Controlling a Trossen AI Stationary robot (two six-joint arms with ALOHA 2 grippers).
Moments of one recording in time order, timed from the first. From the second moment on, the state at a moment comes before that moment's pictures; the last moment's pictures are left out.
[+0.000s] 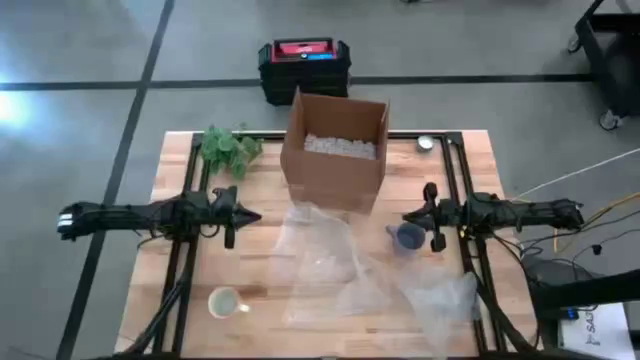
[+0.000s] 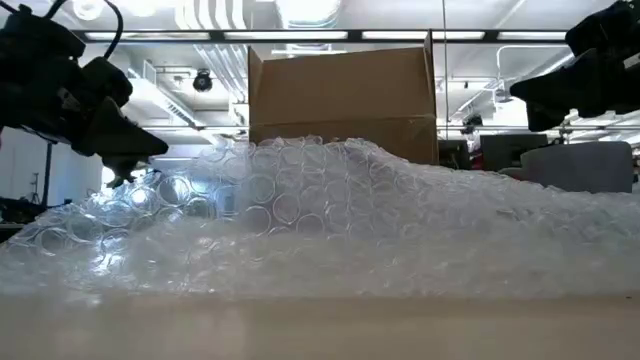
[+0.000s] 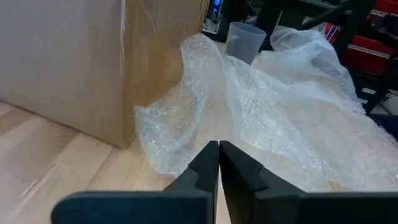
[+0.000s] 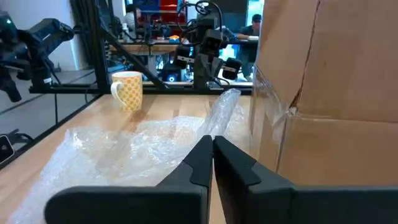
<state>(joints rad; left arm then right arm) 0.10 0.31 0.01 0.03 0.04 -0.24 0.04 0.03 0.01 0.01 0.00 -0.01</state>
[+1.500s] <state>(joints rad) 0.10 0.31 0.01 0.07 -0.02 -0.23 0.04 0.03 0.01 0.10 0.00 0.36</state>
